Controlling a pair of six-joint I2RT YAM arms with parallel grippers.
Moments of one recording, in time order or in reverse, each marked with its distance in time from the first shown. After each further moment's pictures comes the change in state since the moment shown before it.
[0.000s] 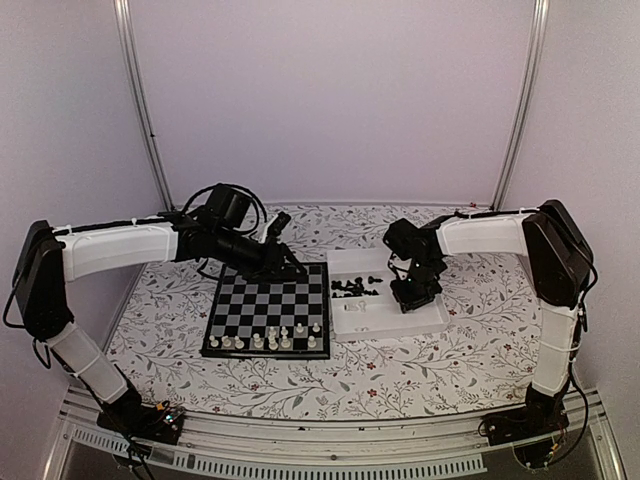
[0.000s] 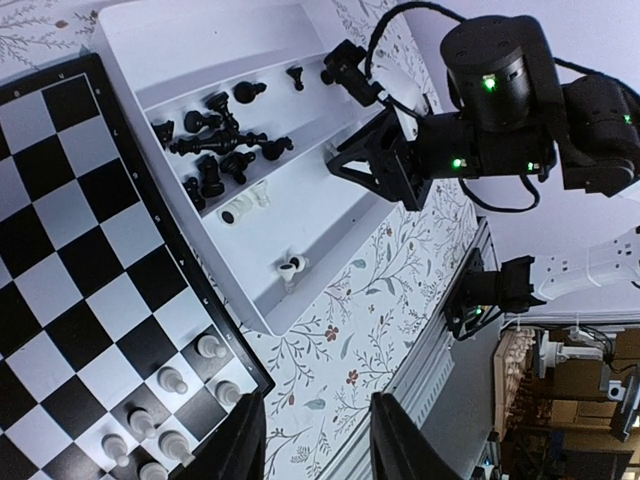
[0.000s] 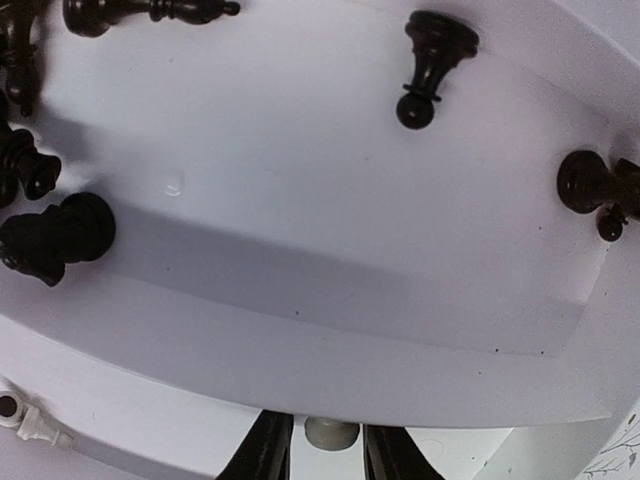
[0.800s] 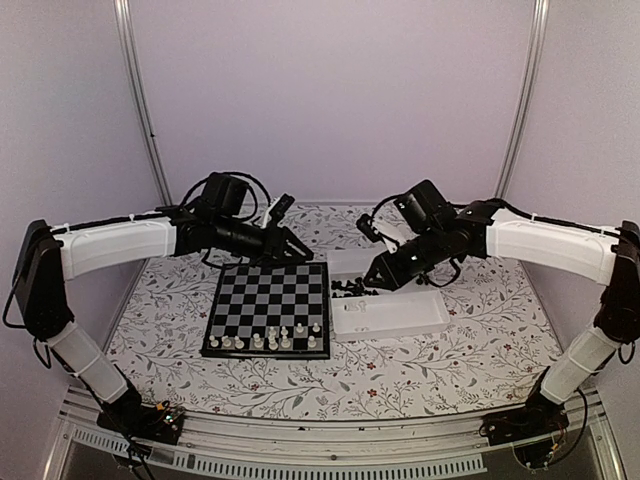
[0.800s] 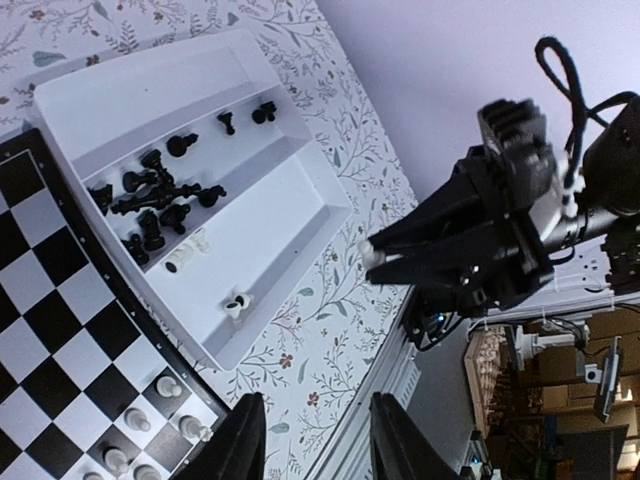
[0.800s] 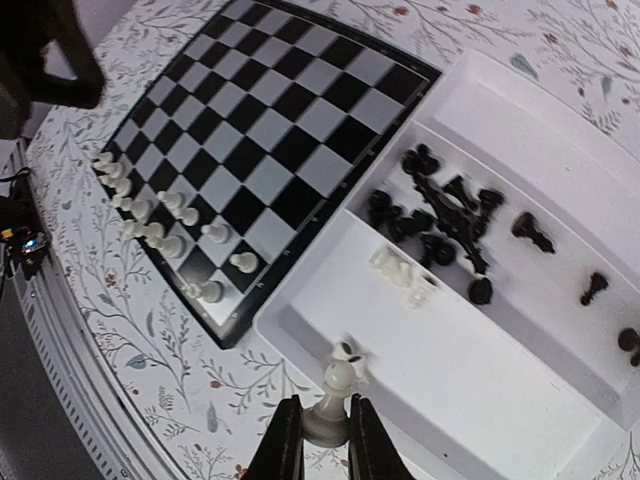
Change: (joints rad) left arm 0.011 0.001 0.035 0.085 0.068 -0.010; right arm 0.120 -0.384 -0.095 0.215 -0.310 -0.137
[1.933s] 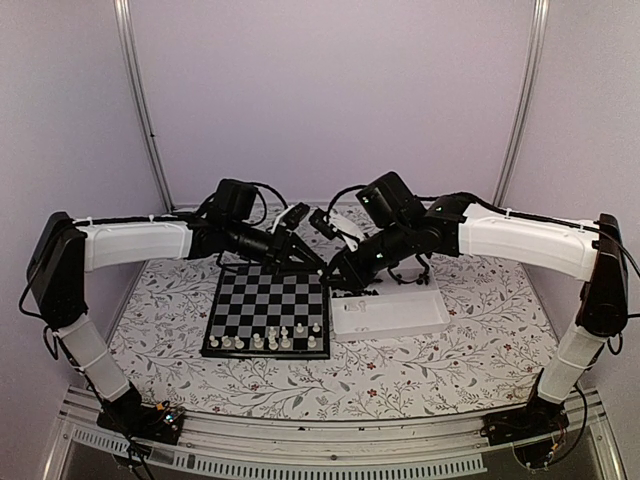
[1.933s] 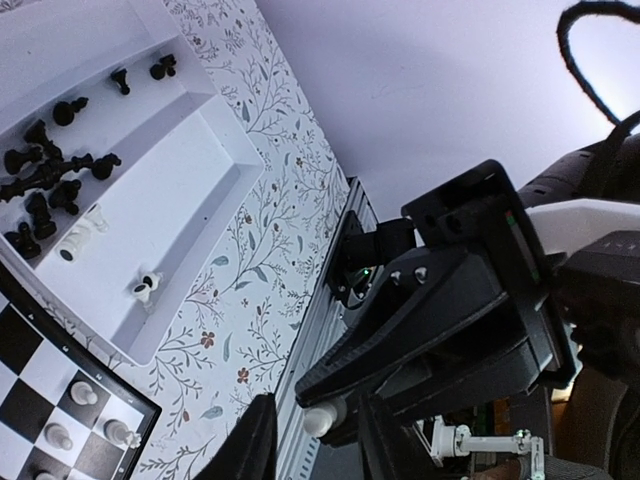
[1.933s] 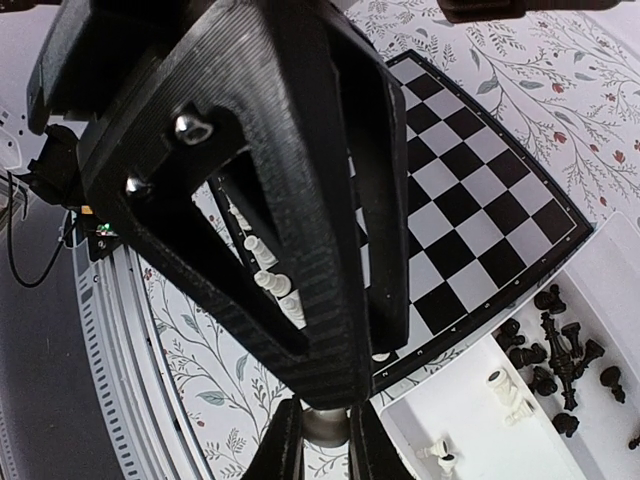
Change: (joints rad) left arm 0.001 0.101 0.001 0.160 0.304 -0.070; right arm 0.164 0.121 0.200 0.076 -0.097 -0.088
